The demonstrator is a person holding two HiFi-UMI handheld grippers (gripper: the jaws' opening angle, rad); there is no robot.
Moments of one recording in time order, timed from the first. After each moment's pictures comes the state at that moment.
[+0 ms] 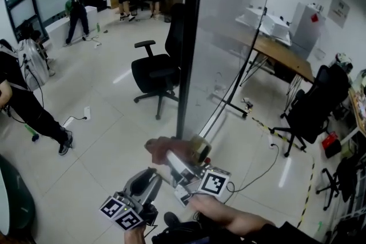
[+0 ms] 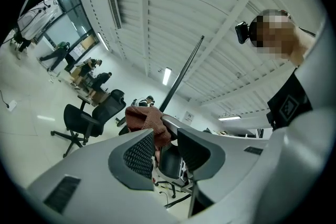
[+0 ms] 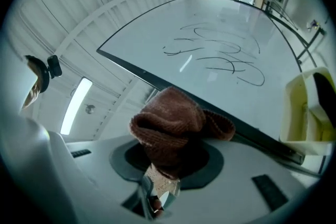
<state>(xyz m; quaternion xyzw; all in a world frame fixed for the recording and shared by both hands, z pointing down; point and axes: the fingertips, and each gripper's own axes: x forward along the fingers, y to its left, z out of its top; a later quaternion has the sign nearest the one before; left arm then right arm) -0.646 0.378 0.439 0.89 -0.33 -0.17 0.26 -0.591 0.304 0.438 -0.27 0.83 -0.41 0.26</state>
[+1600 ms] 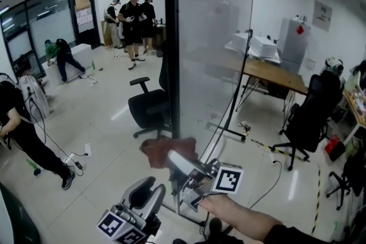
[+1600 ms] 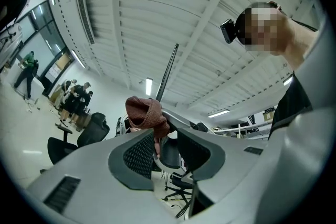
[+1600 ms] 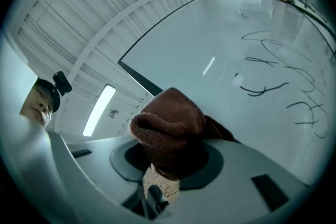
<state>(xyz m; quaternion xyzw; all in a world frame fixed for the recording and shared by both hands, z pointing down) -0.637 0.375 0.318 0.93 -0.31 -0.19 0.11 -0.583 0.301 0.286 -0.17 0.87 -0.34 0.31</state>
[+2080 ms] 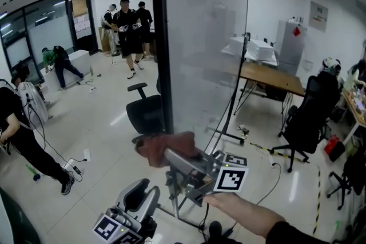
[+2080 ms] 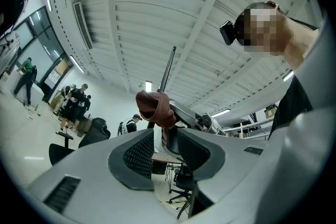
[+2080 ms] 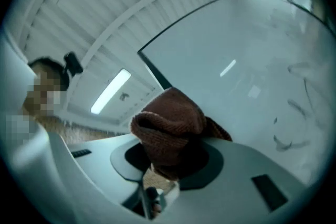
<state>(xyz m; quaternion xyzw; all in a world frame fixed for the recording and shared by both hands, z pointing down) -0.634 0.375 0.306 0.92 -0.32 -0.19 0.09 -0.574 0.315 0.241 -0.16 0.93 -0.21 0.26</state>
